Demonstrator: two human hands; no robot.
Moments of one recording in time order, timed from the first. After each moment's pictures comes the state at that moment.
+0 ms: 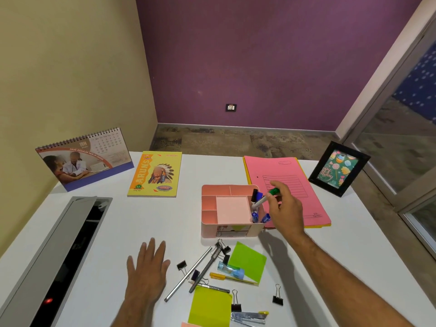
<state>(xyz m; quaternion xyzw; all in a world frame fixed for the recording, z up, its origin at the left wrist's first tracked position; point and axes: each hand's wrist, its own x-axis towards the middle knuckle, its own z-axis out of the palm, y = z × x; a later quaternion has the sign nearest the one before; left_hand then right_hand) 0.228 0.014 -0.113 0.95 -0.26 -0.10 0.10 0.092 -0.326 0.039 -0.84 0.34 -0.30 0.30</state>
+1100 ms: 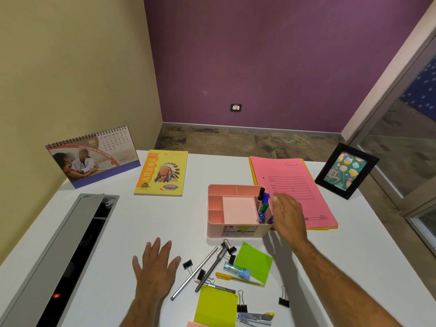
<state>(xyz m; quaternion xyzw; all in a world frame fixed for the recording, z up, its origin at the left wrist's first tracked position) 0.223 0.005 -0.102 0.96 -0.20 -0.14 0.16 0.095 -0.330 0.005 -0.86 0.38 -0.20 0.26</state>
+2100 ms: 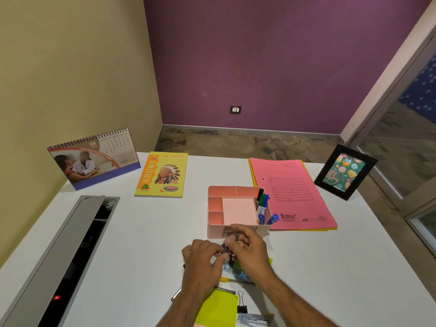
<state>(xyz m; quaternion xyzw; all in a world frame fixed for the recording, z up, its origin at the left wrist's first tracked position) 0.162 -0.082 -0.055 0.86 -0.31 -0.06 0.39 0.090 -0.207 -0.010 -0.71 0.32 -0.17 0.60</state>
